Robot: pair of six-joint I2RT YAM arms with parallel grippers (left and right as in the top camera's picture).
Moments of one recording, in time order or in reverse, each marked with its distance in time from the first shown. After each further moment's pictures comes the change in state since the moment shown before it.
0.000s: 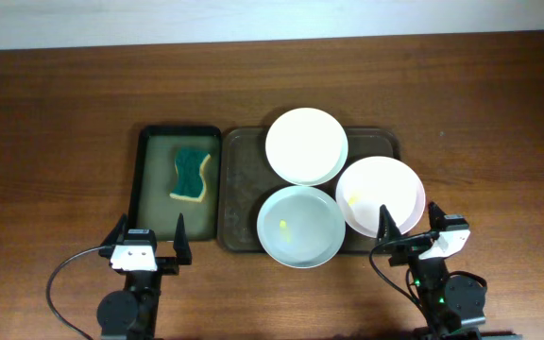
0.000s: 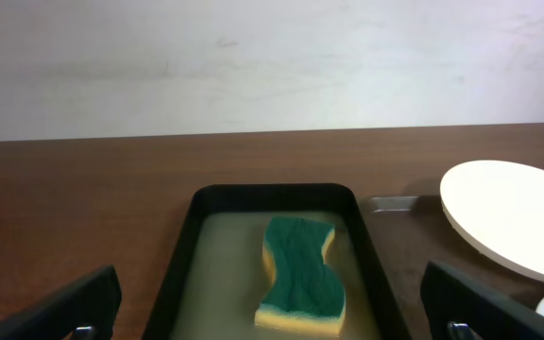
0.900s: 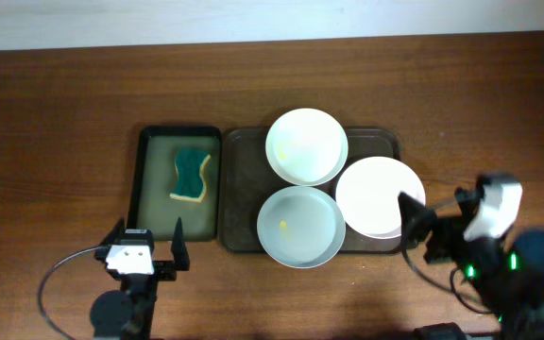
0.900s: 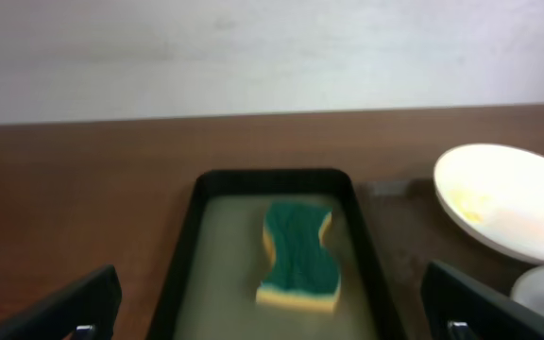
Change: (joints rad) left arm 0.000 0.018 0.164 -0.227 0.001 0.000; right arm 0.000 0.639 1.051 -0.815 -0.136 0.006
